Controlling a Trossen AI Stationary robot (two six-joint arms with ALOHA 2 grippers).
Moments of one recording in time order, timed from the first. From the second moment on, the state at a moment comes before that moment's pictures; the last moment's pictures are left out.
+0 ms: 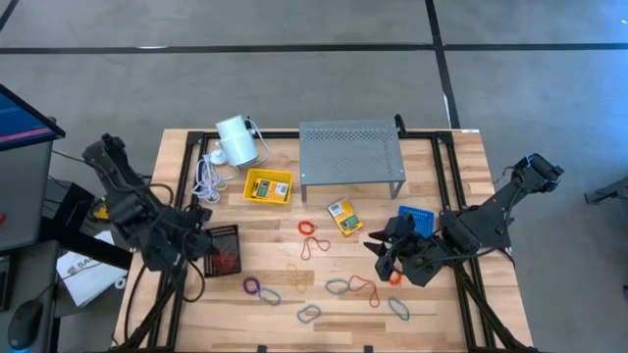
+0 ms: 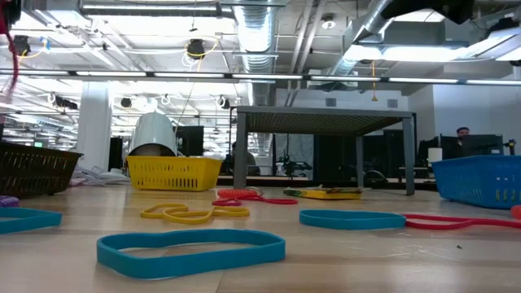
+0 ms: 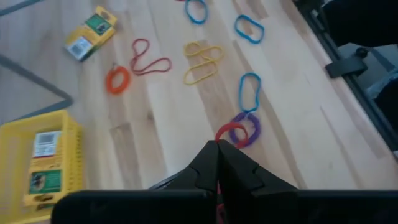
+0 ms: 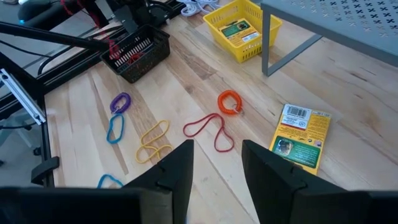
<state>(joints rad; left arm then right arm) -0.89 0.89 0.98 -1.08 -0.48 -0.41 0.65 1.31 1.07 -0.66 0.79 1.05</state>
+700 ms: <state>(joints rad) -0.89 0.93 0.96 -1.26 -0.49 -0.53 0.65 1.32 1.07 -0.64 0.79 1.05</state>
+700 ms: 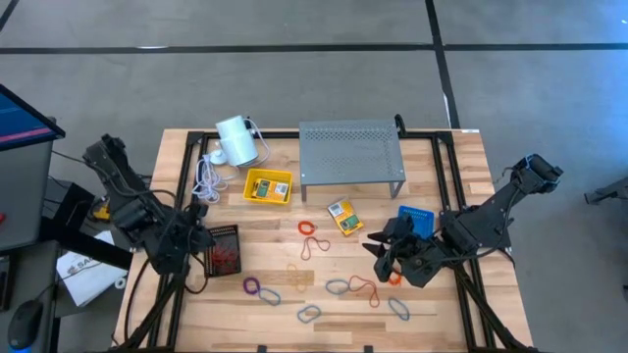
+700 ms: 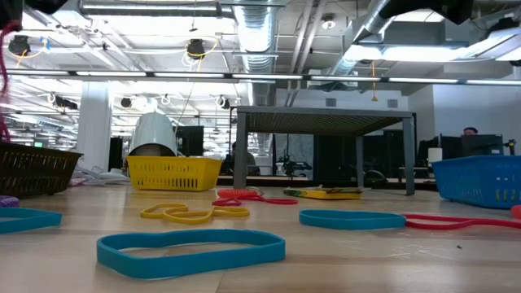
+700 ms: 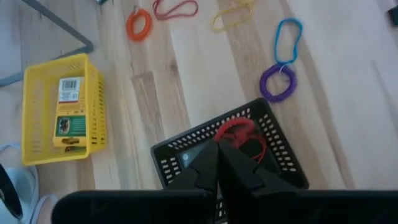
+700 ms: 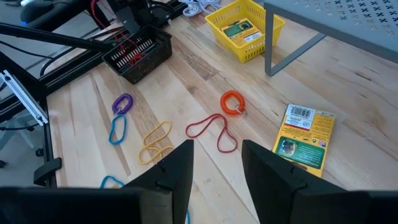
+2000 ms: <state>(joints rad) -0.89 0.94 0.76 -1.14 -0.43 -0.66 0.70 1.36 1.07 -0.57 0.79 1.05</state>
